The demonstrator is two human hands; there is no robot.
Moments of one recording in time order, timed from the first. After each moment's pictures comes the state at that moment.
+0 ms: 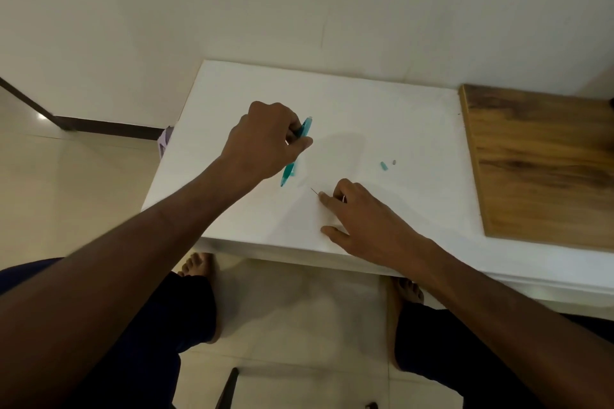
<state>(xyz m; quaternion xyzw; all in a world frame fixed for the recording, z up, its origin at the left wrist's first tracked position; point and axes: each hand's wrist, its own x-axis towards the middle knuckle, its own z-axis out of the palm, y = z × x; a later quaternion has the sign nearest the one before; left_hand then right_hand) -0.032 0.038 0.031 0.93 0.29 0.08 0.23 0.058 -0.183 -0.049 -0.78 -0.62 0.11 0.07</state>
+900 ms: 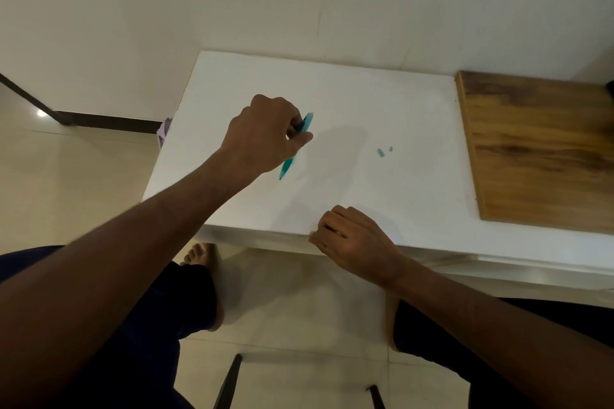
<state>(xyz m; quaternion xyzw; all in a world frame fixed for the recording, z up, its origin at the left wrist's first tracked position) -0.040 0.026 0.032 0.94 0.28 0.07 0.21 0.014 -0.212 -0.083 -0.67 -0.70 -0.10 0.22</state>
